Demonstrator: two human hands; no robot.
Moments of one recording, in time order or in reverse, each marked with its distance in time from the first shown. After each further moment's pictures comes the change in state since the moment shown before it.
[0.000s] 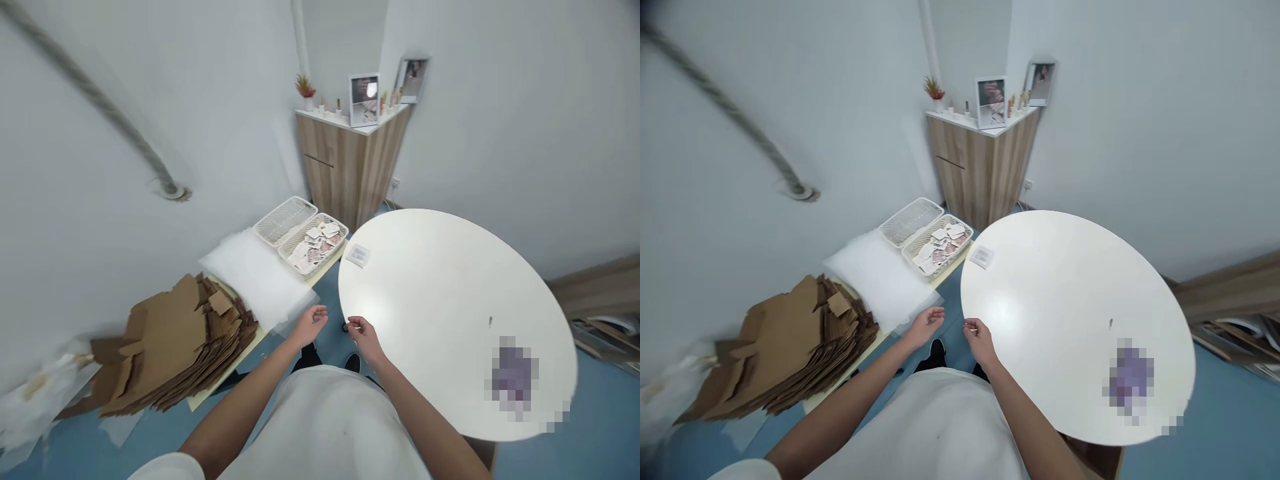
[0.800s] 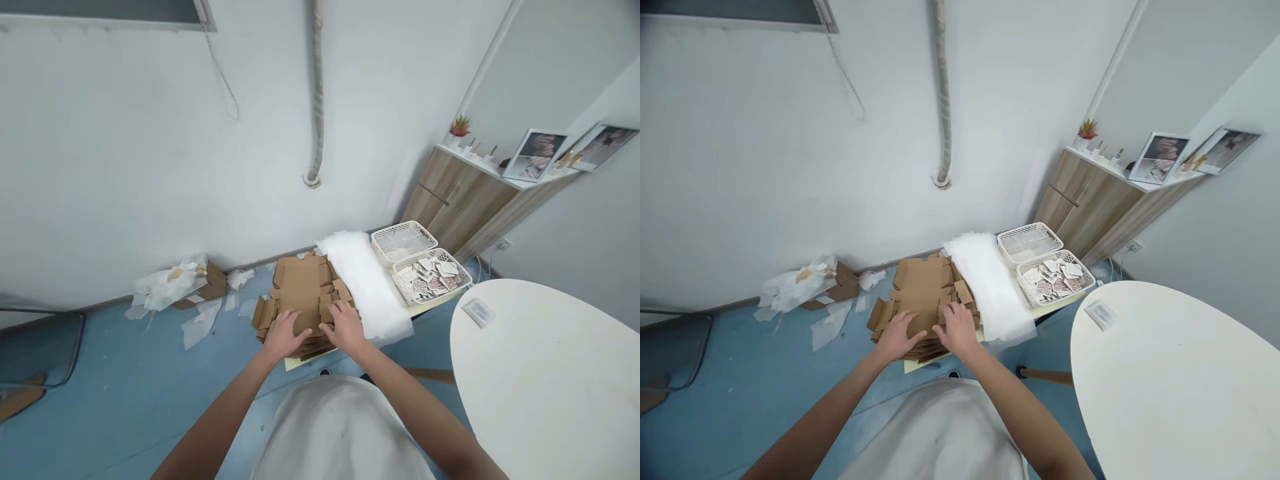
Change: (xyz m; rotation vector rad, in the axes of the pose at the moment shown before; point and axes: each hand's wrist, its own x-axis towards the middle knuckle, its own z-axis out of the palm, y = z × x) left_hand -0.170 -0.126 -0.285 0.650 0.479 -0.107; right_hand -0.019 -0.092 0.336 -1.059 -0.483 -0.878
